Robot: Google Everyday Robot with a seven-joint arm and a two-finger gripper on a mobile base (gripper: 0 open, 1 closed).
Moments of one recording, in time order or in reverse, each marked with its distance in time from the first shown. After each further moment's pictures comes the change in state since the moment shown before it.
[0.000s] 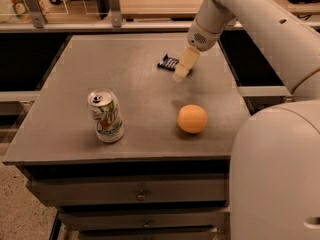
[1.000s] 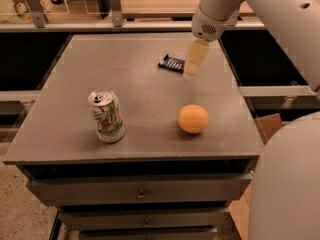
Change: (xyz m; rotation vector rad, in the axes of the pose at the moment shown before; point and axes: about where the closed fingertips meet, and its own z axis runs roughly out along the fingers) arm 0.002 0.025 -0.052 0.050 0.047 -0.230
